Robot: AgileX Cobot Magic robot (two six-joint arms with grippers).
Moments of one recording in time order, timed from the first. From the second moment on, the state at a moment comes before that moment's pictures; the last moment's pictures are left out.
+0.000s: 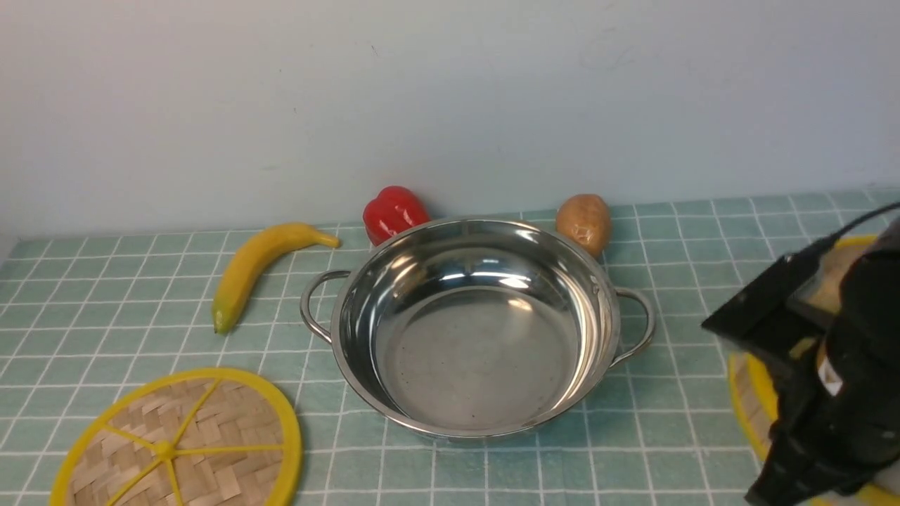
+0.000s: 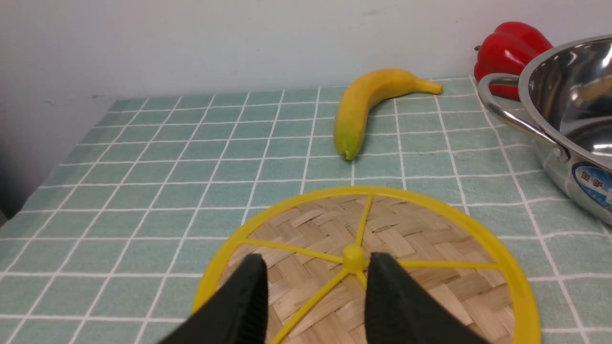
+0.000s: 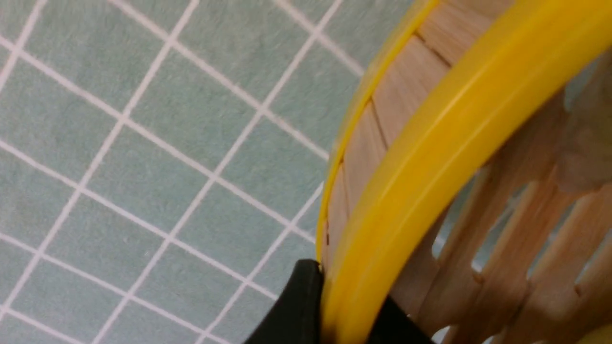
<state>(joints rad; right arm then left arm) 0.60 1.39 -0.98 -0.18 1.23 0.13 0.09 0.00 0.01 0.03 0.34 0.04</state>
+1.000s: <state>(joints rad) 0.86 1.92 -1.71 -0.14 1.26 -0.36 0.09 0.00 0.01 0.03 0.34 0.04</state>
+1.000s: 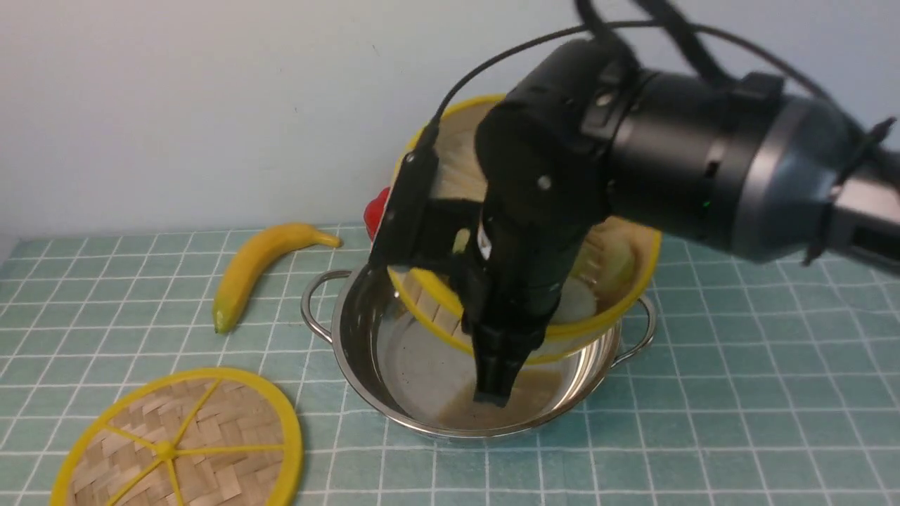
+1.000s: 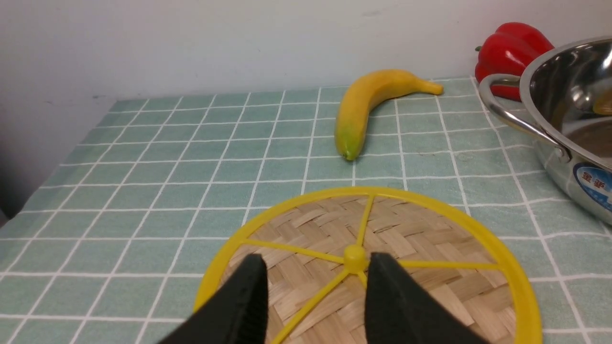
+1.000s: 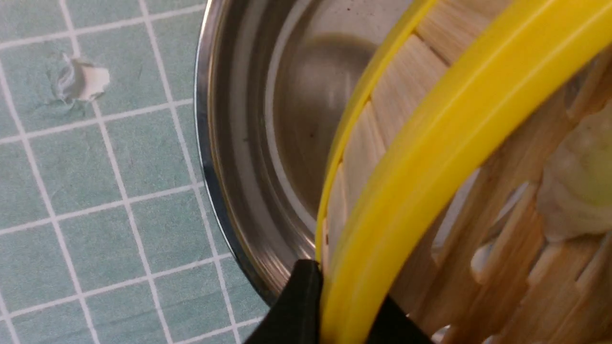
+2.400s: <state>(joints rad) 0.88 2.13 -1.77 -0.13 1.25 -0.45 0.09 0.00 0.01 0.03 0.34 0.04</state>
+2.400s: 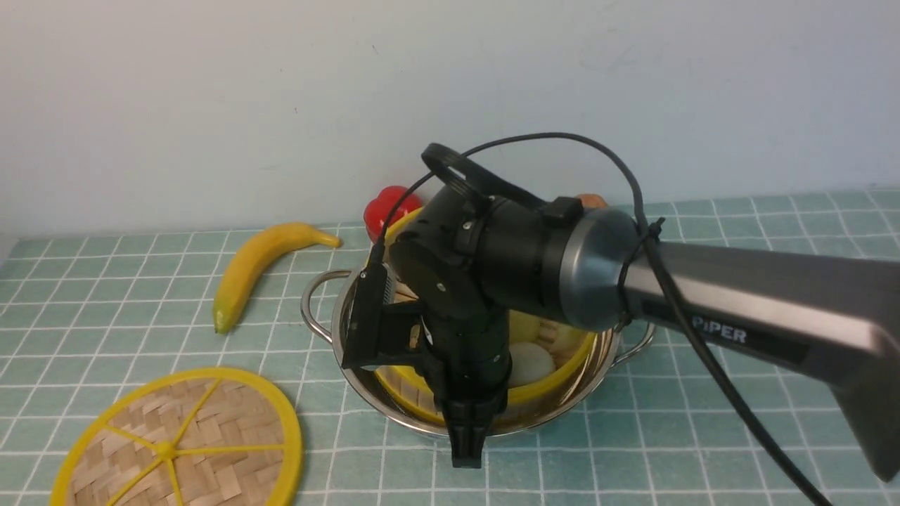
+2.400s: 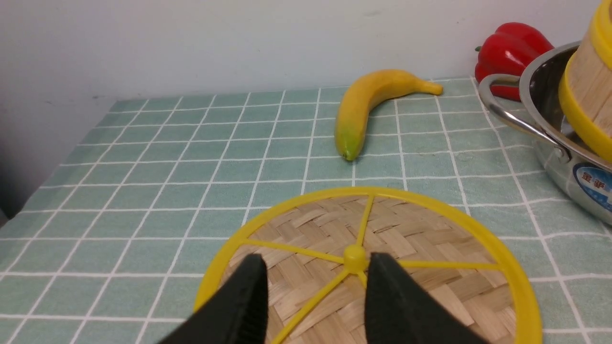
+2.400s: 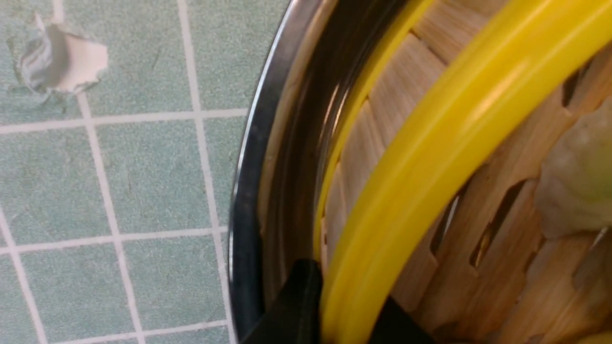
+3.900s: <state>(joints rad) 0.88 1.71 -1.77 -0.25 1.23 0.09 0.09 0.00 0.01 0.03 0.34 0.04</state>
